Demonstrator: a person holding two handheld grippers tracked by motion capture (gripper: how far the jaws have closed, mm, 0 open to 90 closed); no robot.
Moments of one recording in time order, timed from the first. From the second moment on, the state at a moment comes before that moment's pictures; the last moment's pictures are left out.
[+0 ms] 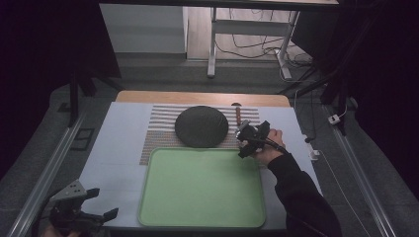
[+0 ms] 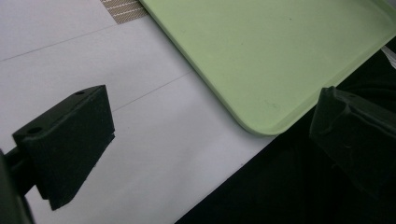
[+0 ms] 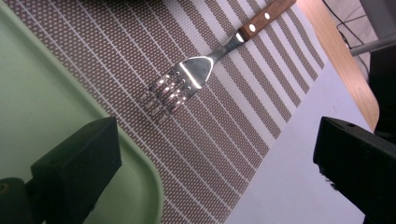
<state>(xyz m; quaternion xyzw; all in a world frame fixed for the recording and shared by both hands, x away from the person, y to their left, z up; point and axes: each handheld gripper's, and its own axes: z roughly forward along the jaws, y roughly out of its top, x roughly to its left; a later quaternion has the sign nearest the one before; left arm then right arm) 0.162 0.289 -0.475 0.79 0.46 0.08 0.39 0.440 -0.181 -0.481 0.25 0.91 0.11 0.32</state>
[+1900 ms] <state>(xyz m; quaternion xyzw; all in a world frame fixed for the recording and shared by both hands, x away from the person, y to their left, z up) 0.162 0.289 -0.476 0.79 0.47 0.08 0.39 0.429 -0.144 -0.533 -0.01 0.90 -0.04 0.43</state>
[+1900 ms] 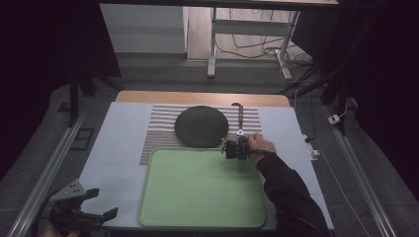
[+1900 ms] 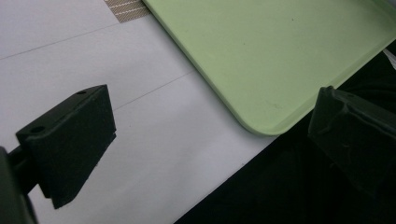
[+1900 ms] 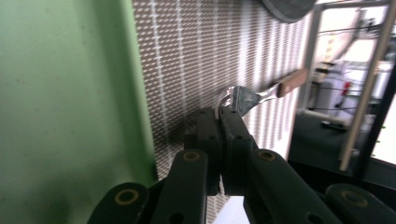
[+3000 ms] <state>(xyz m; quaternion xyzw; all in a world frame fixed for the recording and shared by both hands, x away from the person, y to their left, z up) 0.168 0.285 -0.465 0.79 0.42 0.10 0.43 0.379 -0.162 -0.456 0.04 0.88 0.10 0.46</state>
